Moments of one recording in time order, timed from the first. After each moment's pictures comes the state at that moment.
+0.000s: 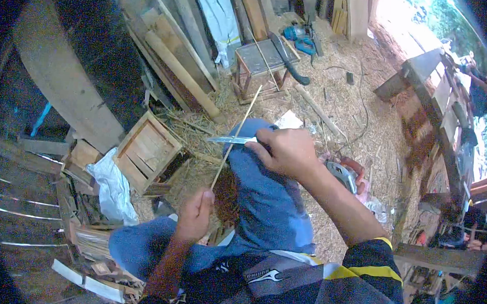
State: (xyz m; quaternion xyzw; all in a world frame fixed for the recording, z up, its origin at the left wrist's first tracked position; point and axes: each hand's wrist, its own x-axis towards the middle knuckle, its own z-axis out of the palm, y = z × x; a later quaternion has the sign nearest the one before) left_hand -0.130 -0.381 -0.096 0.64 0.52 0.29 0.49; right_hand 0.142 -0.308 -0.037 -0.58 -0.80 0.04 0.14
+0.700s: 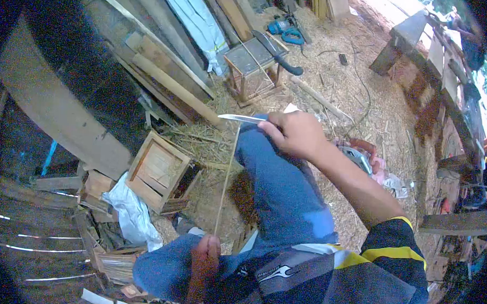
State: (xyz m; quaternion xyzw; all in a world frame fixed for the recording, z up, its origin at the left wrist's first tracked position) left_hand -0.186 -0.457 -0.108 0.64 0.59 0.18 0.46; right_hand 0.160 -0.302 -0.043 -0.69 -0.70 0.10 0.15
